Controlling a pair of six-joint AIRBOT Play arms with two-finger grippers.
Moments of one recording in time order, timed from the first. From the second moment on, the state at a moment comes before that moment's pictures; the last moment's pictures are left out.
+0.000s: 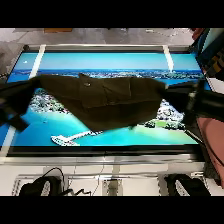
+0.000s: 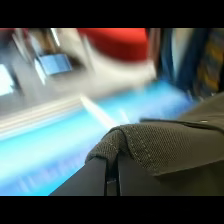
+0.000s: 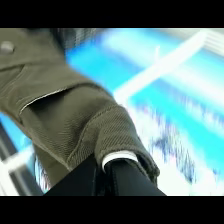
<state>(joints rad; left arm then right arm) 0.15 -0.35 1.02 0.52 -0.89 -0.74 -0.02 -0.63 1.20 -0.51 1.16 0.83</state>
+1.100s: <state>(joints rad) -0.11 -1.18 0.91 0.38 -0.58 -0.86 0.19 -1.29 0.98 -0.53 0.35 1.18</state>
